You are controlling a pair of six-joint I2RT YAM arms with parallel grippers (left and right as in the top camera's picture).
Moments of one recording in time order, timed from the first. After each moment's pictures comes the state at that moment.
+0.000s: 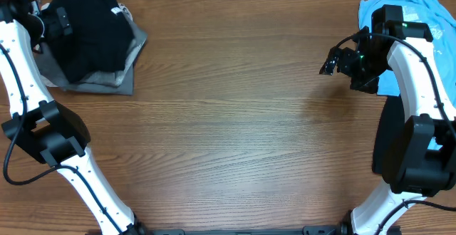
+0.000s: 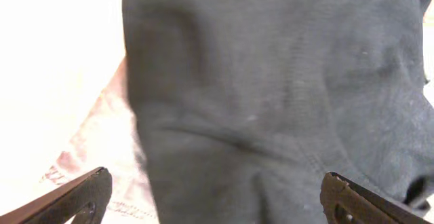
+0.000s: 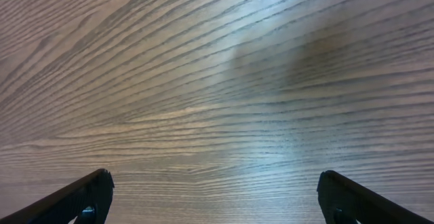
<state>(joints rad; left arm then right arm) 0.47 2.43 2.57 -1.20 0.17 0.02 -0.13 1.94 1.67 -1.20 -0.29 0.20</state>
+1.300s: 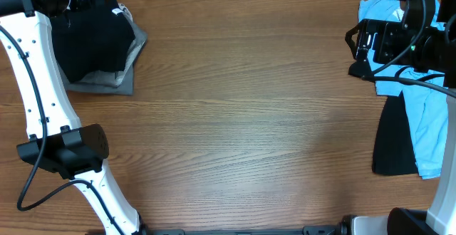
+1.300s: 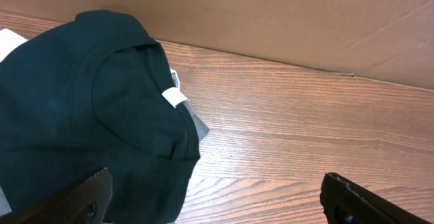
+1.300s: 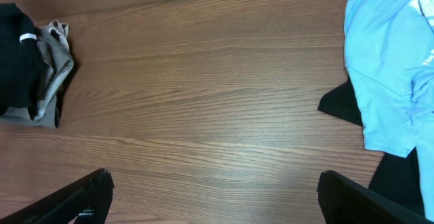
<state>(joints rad) 0.26 2.18 2.61 -1.29 0.34 -0.05 -0.10 1.56 2.06 -1.41 -0.31 0.02</state>
